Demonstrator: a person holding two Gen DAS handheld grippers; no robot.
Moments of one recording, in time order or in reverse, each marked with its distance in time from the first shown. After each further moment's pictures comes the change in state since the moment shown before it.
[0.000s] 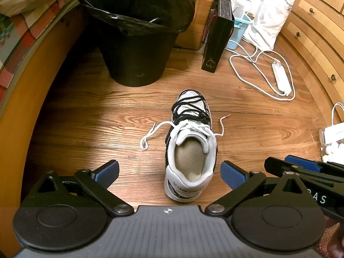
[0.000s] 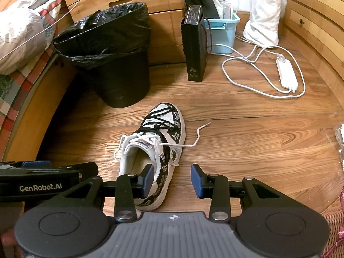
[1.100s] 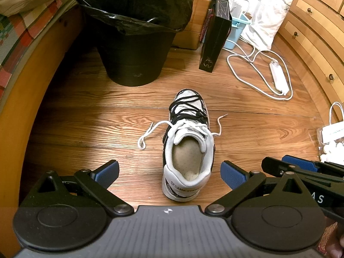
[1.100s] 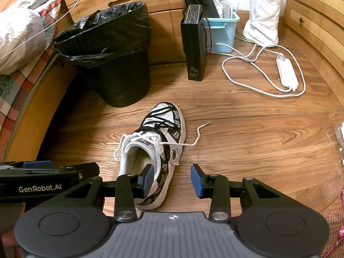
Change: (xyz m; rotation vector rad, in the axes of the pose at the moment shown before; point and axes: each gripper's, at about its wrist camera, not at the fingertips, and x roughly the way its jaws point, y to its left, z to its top) left arm -0.001 0.001 -0.001 0.003 0.001 -0.015; right arm 0.000 0.000 -0.001 0.004 0.001 0.002
